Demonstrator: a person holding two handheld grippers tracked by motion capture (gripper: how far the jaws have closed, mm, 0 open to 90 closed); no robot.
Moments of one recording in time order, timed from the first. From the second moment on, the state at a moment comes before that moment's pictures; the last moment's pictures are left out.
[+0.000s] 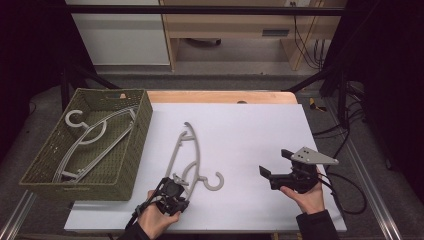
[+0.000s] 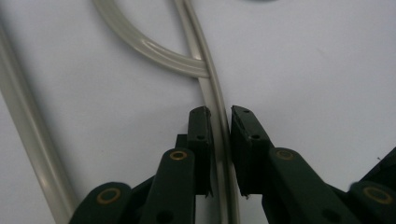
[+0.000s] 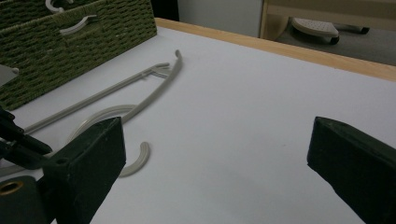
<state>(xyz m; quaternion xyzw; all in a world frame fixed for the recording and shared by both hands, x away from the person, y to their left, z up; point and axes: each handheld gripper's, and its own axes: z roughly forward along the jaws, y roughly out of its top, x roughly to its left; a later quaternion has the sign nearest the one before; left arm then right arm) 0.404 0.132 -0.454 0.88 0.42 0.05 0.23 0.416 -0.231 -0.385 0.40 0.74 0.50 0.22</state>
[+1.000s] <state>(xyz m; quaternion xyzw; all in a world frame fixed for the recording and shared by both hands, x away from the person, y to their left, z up) 0.404 0.124 -0.450 0.90 0.39 0.06 0.21 0.416 -0.232 -0.384 0.40 0.74 0.50 0.22</state>
